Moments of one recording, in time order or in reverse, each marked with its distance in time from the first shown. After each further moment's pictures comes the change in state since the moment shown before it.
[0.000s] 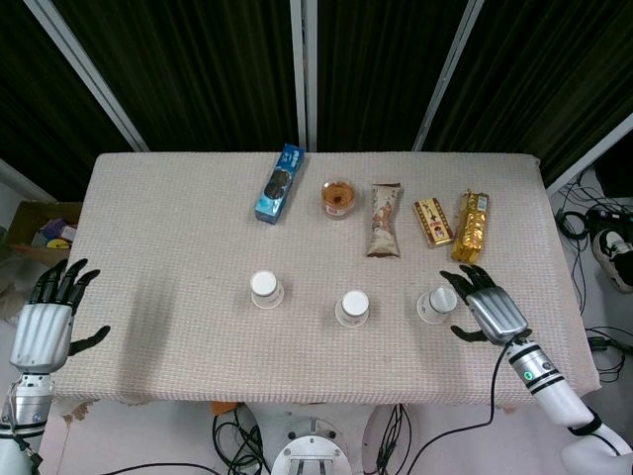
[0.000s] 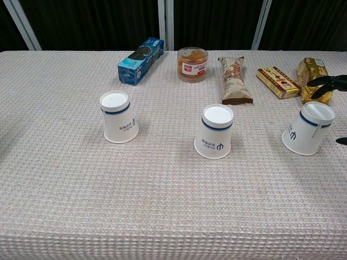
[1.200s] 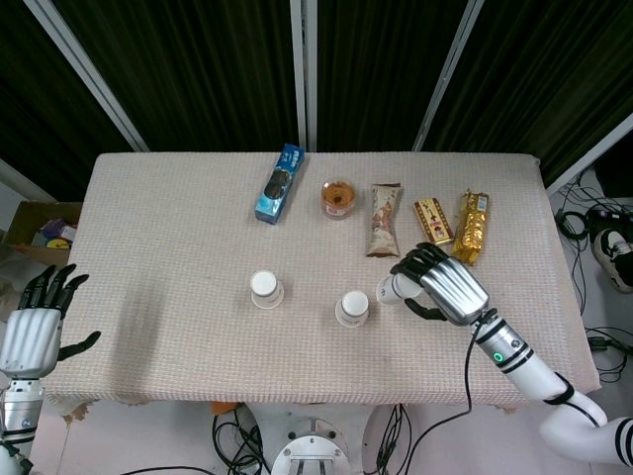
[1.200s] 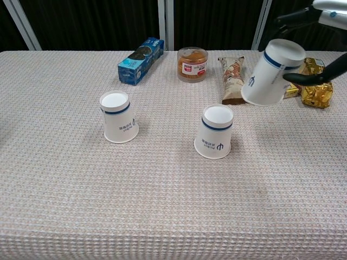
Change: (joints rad) left arm 0.028 0.031 0.008 -0.020 -0.030 -0.002 -0.021; right arm 0.176 0.047 0.096 -0.174 -0.131 0.037 -0.058
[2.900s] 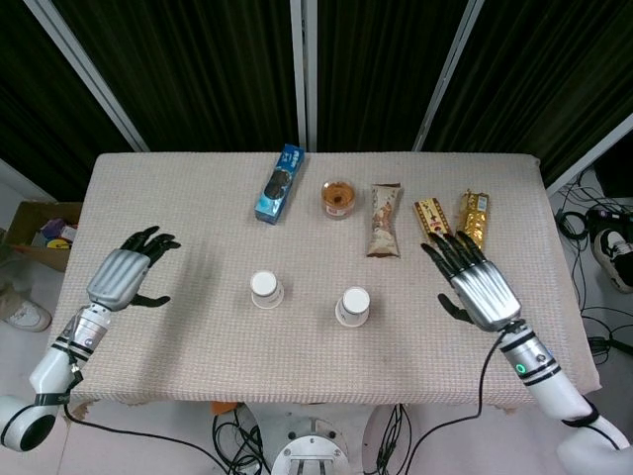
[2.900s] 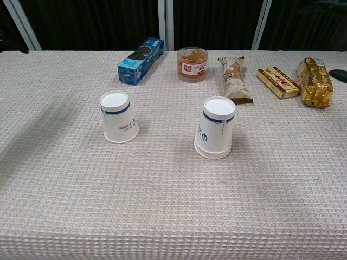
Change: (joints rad) left arm -0.396 0.007 -0.091 0.038 -0.026 -0.529 -0.170; right arm -0.113 0.084 -0.084 -0.058 0.121 0.164 -0.165
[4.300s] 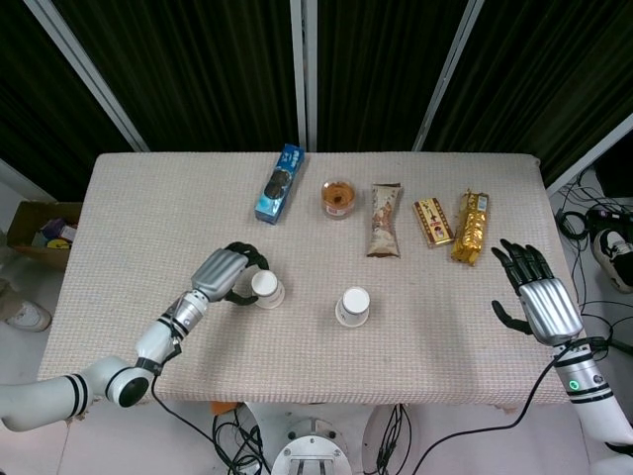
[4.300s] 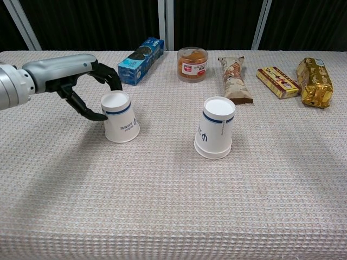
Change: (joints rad) left arm -0.248 -0.299 -0.030 0.080 -0.174 -0.175 0.060; right arm -0.164 -0.078 0.003 0.292 -0.026 0.100 0.311
